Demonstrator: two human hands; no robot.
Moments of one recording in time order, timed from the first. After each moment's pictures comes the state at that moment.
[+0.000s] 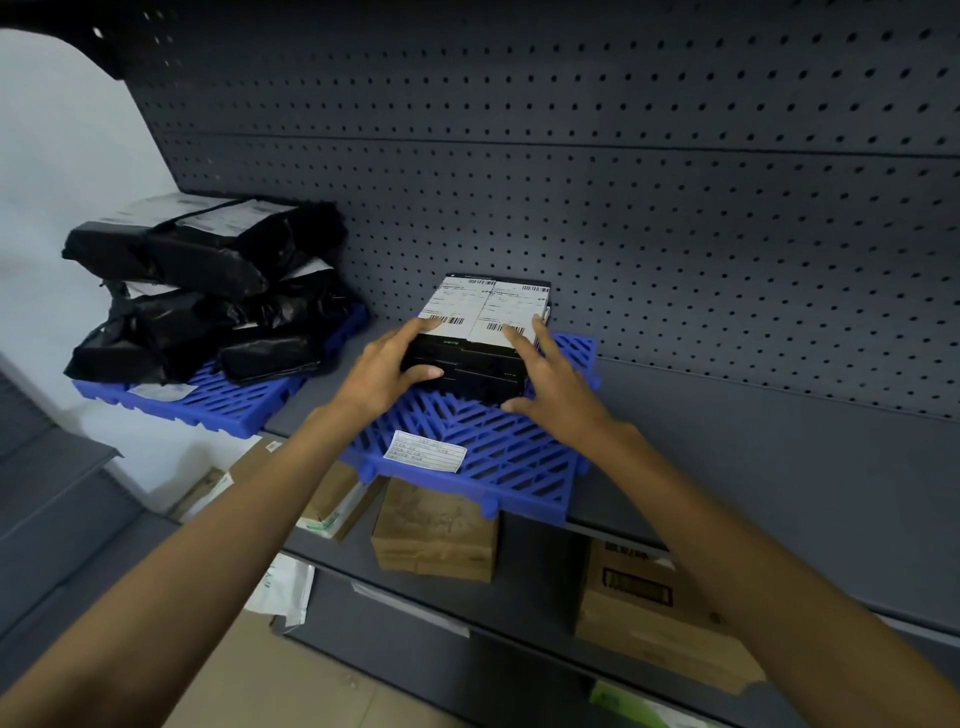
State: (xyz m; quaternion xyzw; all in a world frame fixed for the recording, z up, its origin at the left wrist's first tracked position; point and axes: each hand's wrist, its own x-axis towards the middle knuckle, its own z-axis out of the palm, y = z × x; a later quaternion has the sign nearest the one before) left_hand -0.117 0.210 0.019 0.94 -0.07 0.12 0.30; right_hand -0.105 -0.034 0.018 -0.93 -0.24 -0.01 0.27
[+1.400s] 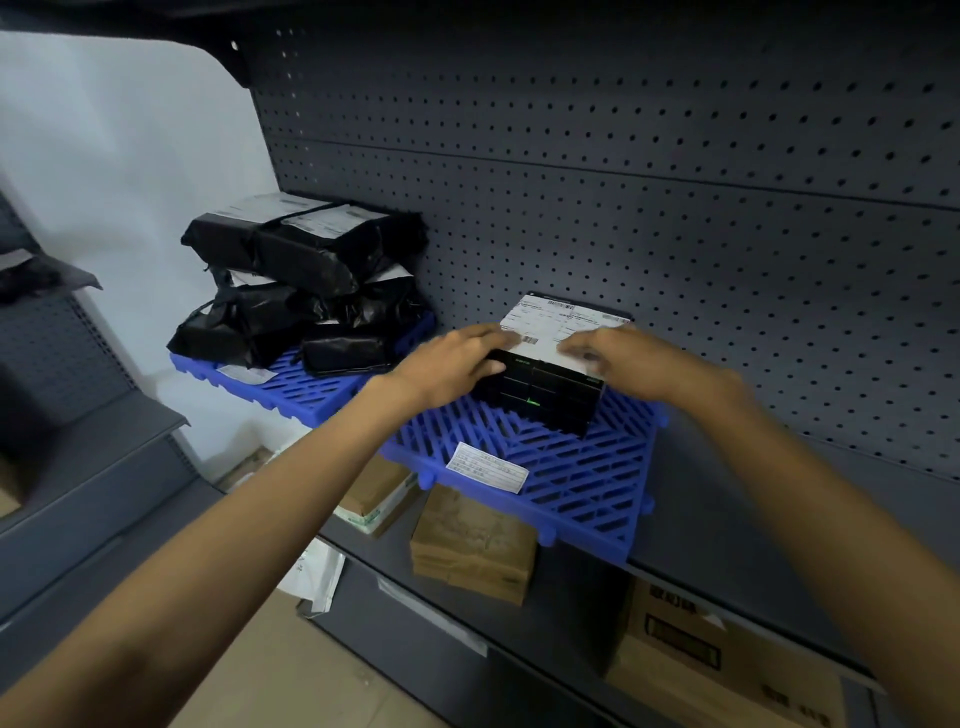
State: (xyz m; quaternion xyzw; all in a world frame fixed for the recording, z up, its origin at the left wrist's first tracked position) left_hand -0.124 0.213 0.068 0.99 -0.13 0.07 0.08; right_hand -0.069 -0.022 0.100 -0.95 -0.31 0.06 0.08
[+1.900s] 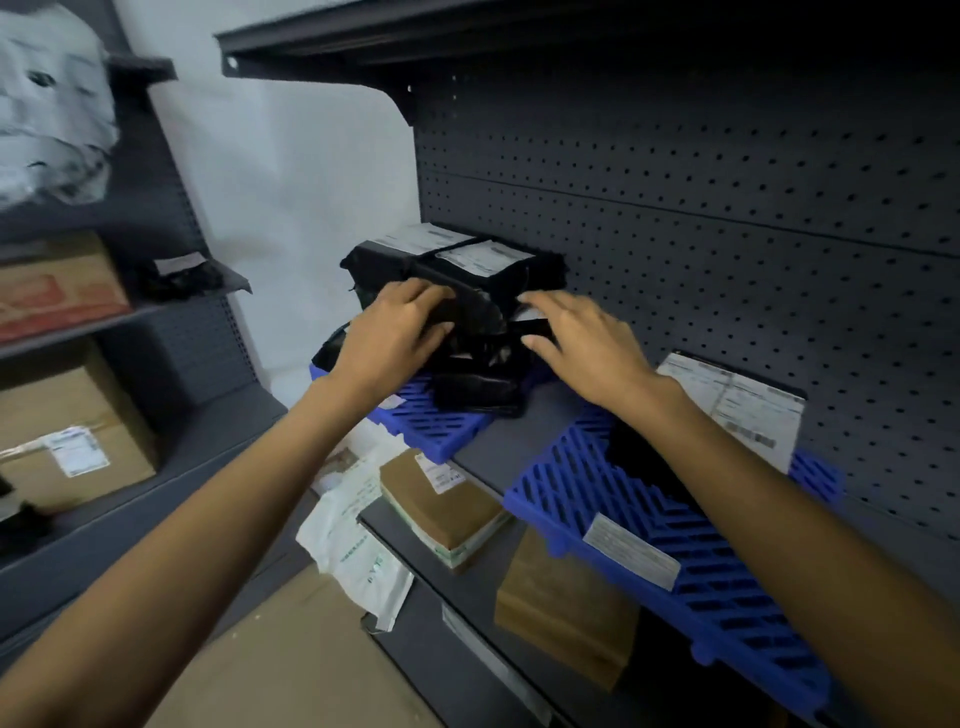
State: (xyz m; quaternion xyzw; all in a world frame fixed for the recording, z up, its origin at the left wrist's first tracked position) left_hand -0.192 0.394 0.116 0.95 0.06 0.31 0.02; right_hand -0.082 0.183 0.125 -0.87 -0.44 -0.18 0.14
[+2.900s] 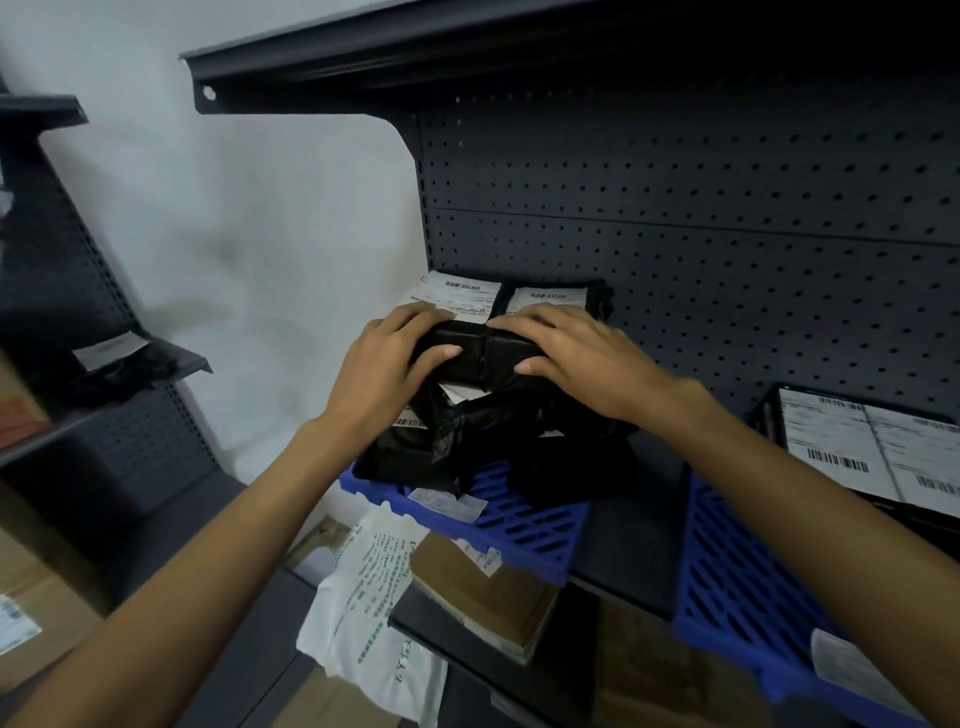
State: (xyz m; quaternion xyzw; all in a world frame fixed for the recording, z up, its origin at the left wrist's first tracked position) left_hand -0.125 0.567 0.115 0.94 -0.04 0.32 0.12; right_hand -0.046 0.333 0.137 -0.87 -0.45 -0.17 0.09
